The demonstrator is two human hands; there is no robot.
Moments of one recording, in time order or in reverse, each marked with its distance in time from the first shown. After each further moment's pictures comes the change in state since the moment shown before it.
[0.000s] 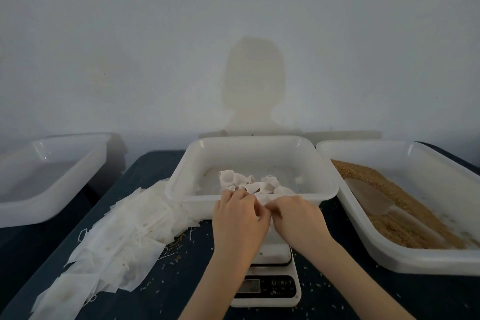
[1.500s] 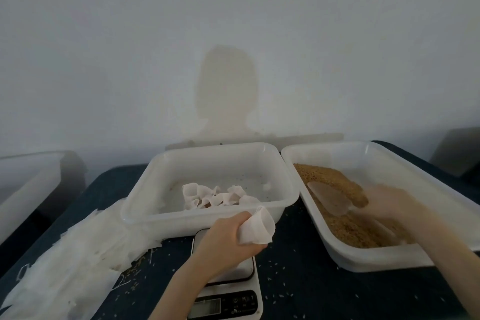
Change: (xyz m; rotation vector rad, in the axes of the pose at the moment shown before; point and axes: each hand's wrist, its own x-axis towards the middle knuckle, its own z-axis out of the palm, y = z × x) left_hand 0.009 0.006 0.034 -0.499 -0.580 0.136; right_hand -0.017 0.219 -0.095 -0.334 -0.427 0.471
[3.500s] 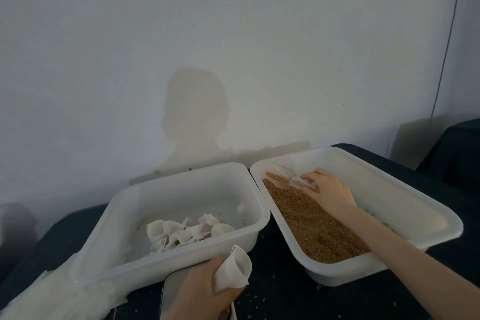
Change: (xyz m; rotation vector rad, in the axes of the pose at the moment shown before) left_hand 0.009 -0.005 0.021 0.103 0.050 -0.031; right_hand 0.071 -0.003 0.027 0.466 0.662 -0.159
